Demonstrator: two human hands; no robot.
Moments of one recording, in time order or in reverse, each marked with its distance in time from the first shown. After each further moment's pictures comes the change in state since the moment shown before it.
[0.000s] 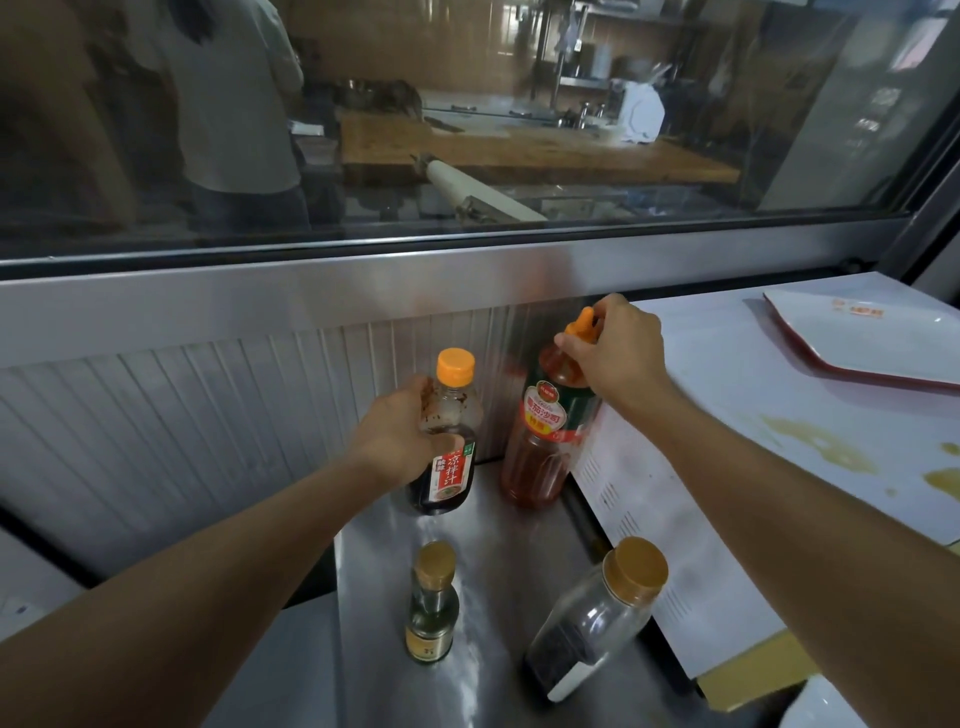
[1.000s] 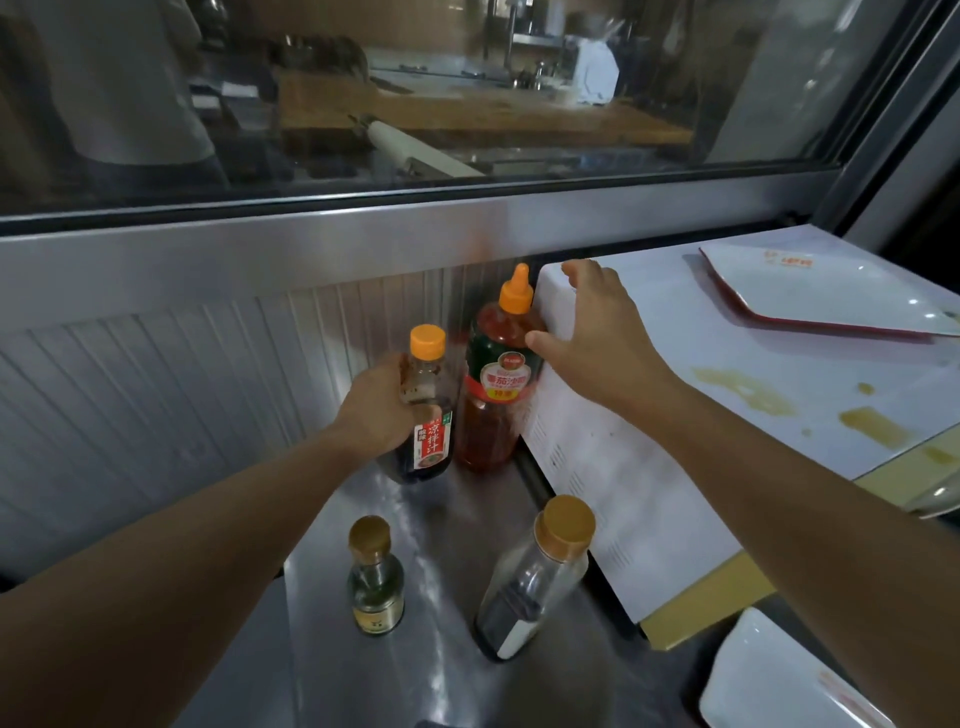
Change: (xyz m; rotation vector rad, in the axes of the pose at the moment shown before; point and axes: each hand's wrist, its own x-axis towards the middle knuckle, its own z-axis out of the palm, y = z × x) left_hand 0.024 0.006 0.045 0.007 -0.029 0.028; right_hand -0.033 0.024 -0.039 -0.041 -0.072 -0.180
